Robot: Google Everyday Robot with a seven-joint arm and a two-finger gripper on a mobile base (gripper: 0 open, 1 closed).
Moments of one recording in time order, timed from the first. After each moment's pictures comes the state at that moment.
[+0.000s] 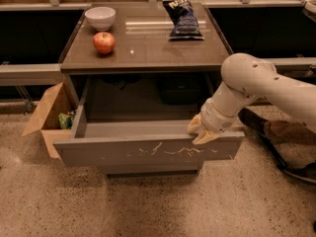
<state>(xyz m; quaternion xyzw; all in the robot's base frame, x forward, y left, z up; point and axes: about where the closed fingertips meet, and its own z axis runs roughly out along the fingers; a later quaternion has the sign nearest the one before) 0.537 -0.143 0.684 -0.79 0.58 0.12 0.13</state>
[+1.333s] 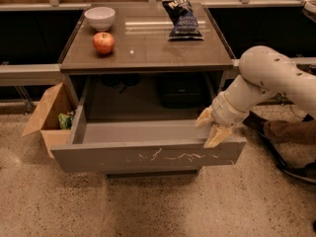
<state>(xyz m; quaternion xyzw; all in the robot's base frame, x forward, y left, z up) 0.541 -0.155 0.710 -0.78 0.58 0.13 0.17</state>
